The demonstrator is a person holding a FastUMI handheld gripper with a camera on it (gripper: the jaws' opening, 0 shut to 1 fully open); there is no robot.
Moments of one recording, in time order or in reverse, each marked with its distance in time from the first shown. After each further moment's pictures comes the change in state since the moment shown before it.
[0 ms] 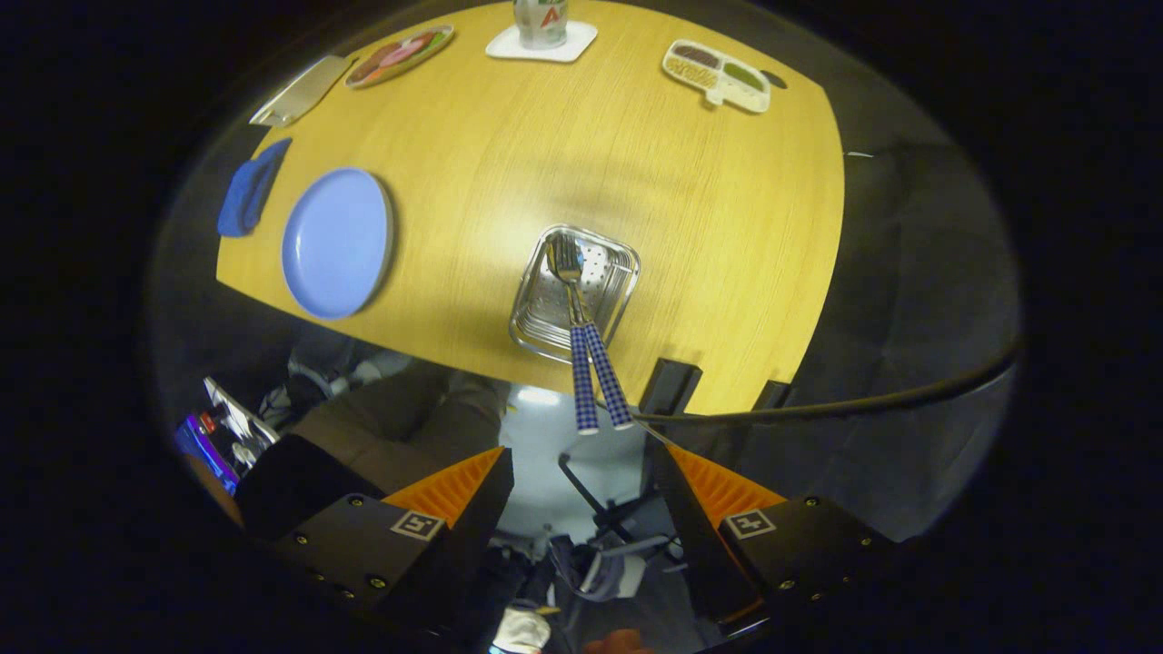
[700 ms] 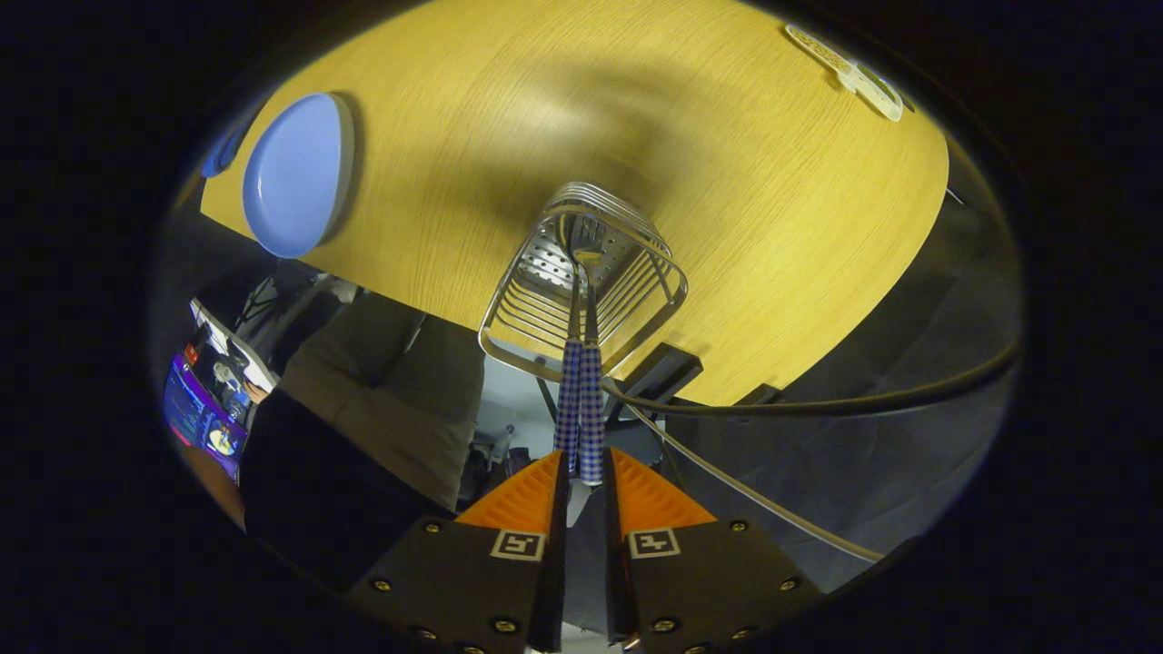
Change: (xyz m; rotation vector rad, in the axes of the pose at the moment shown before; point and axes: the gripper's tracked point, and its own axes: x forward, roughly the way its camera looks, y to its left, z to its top) arm 0.033 -0.026 0.028 -0.295 0.573 -0.024
